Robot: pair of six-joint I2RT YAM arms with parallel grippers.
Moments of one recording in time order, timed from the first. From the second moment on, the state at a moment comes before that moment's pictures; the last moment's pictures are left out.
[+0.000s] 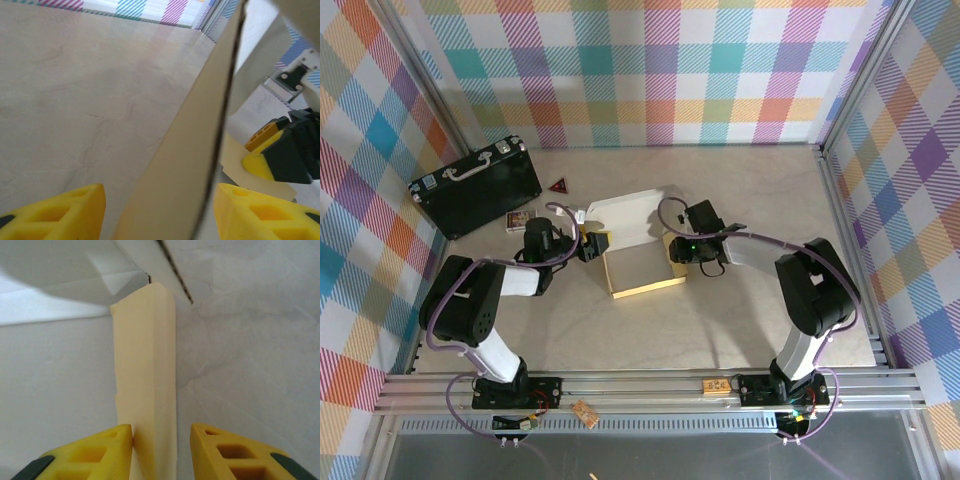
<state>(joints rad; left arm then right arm) -0.22 1.65 0.56 0.77 0.63 -0.26 0.54 1.74 1.01 -0.28 -0.13 0.37</state>
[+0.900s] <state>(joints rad) -0.24 1.56 0.57 0.63 0.59 -0.20 0.72 1.98 1.25 -0.51 0.42 0.22</state>
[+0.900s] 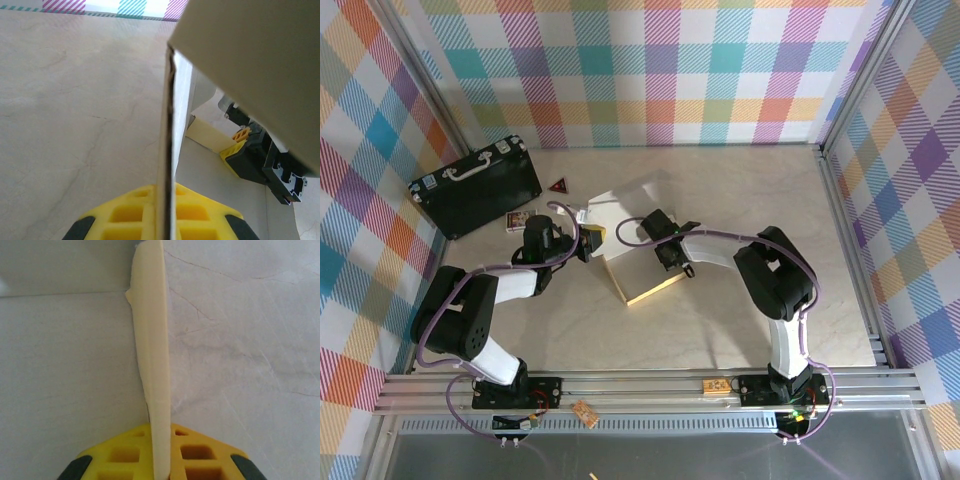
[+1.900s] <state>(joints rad) -0.27 1.56 0.60 0.58 0.67 -0.19 0.53 1.75 1.13 -0.44 -0.01 0.19</state>
